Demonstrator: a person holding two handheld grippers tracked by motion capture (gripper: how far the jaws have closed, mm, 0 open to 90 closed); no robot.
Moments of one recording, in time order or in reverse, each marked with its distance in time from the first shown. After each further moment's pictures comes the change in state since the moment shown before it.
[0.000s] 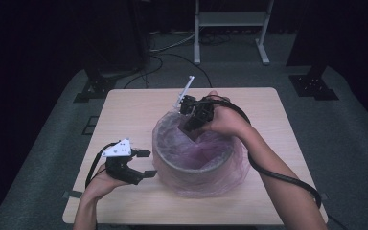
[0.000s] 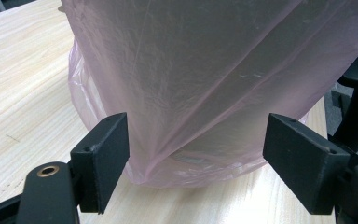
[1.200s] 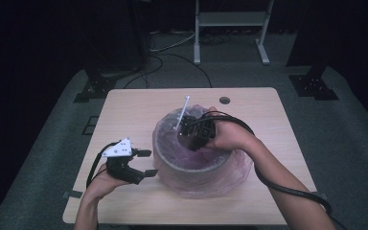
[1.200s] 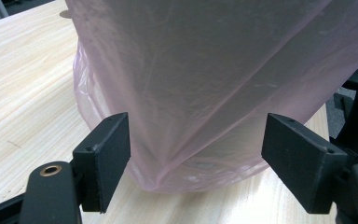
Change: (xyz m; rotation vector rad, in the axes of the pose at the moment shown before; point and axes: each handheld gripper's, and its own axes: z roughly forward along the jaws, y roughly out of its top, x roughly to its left) left arm -0.001 0.002 0.002 -0.016 0.005 0.009; right arm 0.035 -0.018 0.014 0.149 0.079 -0.085
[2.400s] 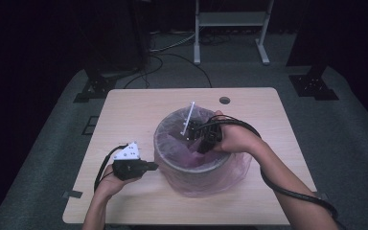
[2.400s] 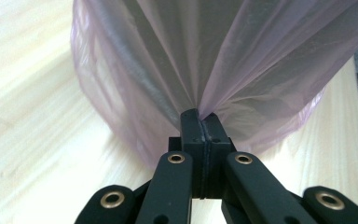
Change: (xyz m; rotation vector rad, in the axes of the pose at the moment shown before) left arm 0.006 -0.019 0.020 0.084 0.019 0.011; right arm -0.002 -0.017 0.009 0.069 -0.023 0.009
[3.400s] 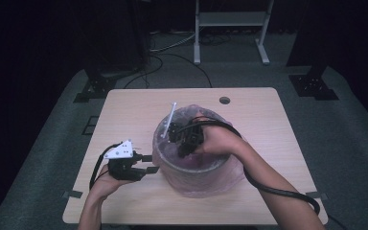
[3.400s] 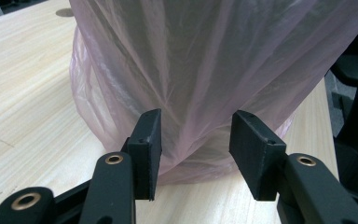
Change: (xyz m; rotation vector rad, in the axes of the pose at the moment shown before) left arm -0.004 0.010 -0.018 -0.099 -0.029 -0.008; right arm 0.023 0.044 -0.001 -0.116 0.094 -0.099
